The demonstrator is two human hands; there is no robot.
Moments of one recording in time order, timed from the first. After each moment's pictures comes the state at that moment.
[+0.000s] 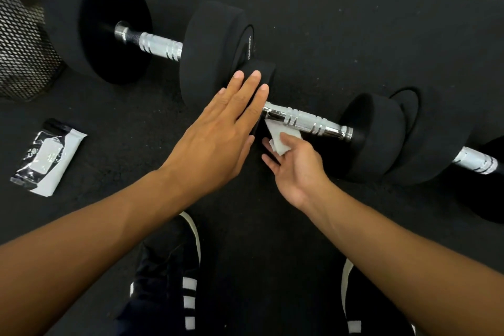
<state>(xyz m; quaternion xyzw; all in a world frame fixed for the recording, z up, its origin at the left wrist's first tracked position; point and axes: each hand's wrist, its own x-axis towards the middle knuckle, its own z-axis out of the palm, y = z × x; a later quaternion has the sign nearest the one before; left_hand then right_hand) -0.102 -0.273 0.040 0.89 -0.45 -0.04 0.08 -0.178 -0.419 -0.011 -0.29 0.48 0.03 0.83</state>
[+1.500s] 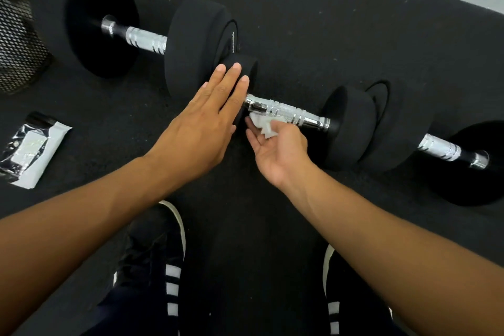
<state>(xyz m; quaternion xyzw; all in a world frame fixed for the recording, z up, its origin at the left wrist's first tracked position) -0.106 -0.274 0.031 0.89 -0.45 -0.02 0.06 -0.169 -0.418 0.010 -0.19 0.50 -0.03 0.85</state>
